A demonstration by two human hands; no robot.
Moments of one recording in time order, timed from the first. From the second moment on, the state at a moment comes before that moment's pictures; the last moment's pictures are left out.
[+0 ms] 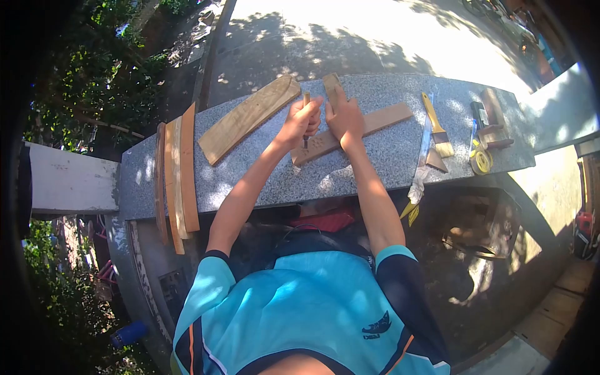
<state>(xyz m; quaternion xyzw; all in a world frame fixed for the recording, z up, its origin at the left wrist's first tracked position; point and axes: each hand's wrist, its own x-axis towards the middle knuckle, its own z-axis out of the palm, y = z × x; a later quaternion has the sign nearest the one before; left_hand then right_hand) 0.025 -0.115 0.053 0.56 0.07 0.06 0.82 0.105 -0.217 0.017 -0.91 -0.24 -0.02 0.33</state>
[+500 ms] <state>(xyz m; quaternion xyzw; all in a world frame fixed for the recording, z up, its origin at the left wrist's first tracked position) 0.017 -0.108 0.049 0.52 0.17 0.19 0.81 0.105 -0.217 0.012 -0.91 -0.25 -0.04 0.34</state>
